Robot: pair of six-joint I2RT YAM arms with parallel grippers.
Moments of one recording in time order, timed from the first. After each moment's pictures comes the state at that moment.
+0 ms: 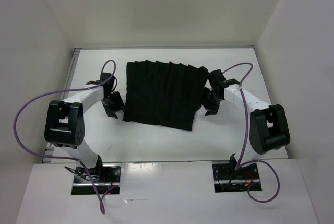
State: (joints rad) left arm -0.09 1.65 1.02 -0.71 0.11 -0.58; right arm 0.27 1.56 1.03 -0.73 -0.16 0.70
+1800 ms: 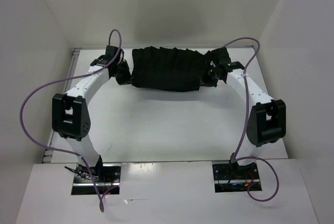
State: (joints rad) left arm -0.16 1.82 1.50 -0.66 0.19 -0.57; right arm 0.22 1.68 1.41 -0.67 -0.12 0.61
